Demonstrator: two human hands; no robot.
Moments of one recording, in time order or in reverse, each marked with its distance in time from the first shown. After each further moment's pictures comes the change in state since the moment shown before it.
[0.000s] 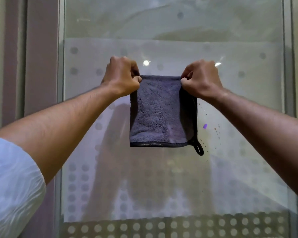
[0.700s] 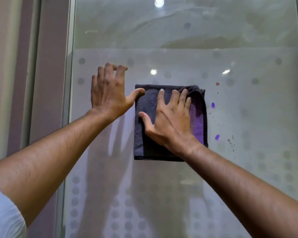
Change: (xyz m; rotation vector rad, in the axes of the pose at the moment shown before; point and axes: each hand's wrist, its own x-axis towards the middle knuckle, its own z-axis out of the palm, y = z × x) left_hand -0.023 -0.039 0.005 0.426 0.238 0.078; right_hand -0.071 -0.068 0.081 -0.244 -0.056 -0.061
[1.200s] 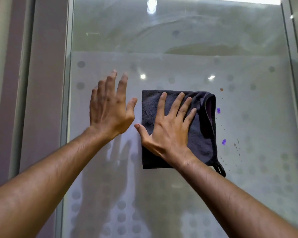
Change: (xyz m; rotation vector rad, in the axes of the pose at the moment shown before) left_hand -0.021 -0.026 0.014 -0.092 -0.005 0.054; right_hand -0.002 -0.030 0.033 -0.049 0.095 0.126
